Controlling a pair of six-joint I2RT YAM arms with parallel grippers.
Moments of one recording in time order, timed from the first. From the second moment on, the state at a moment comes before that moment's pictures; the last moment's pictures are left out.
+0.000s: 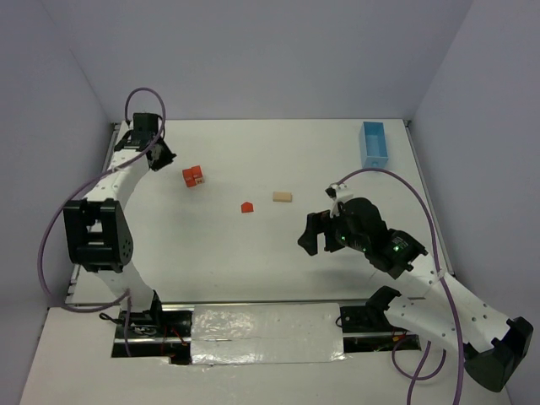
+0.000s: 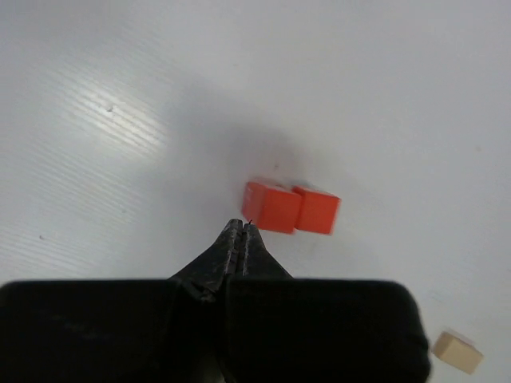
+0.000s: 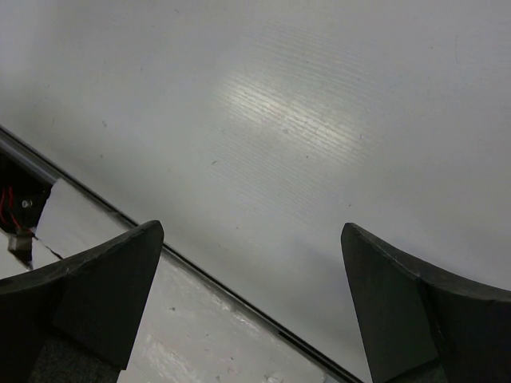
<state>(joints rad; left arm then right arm) 0.03 1.75 1.42 -0.51 -0.13 -0.56 0.68 0.77 0.73 -0.57 -0.07 0.41</state>
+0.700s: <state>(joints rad) -0.69 2.02 1.74 -0.60 -0.27 -0.62 0.68 0.52 0.73 -0.63 0.25 0.57</state>
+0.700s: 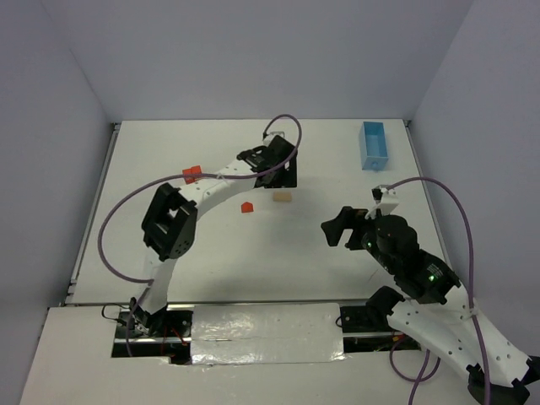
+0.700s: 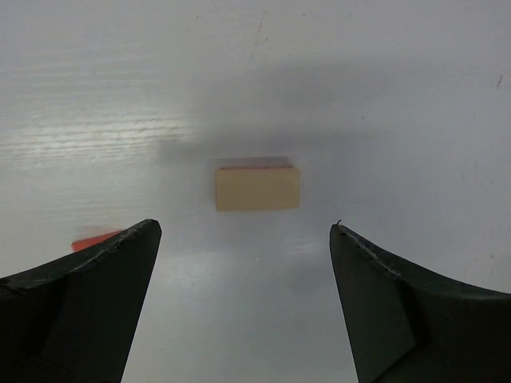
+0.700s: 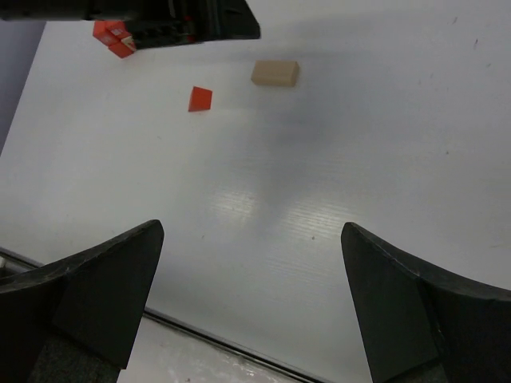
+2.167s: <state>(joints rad) -0.60 2.08 1.91 -0.72 -0.43 -0.63 0.68 0.55 0.71 -0.64 0.11 0.51</state>
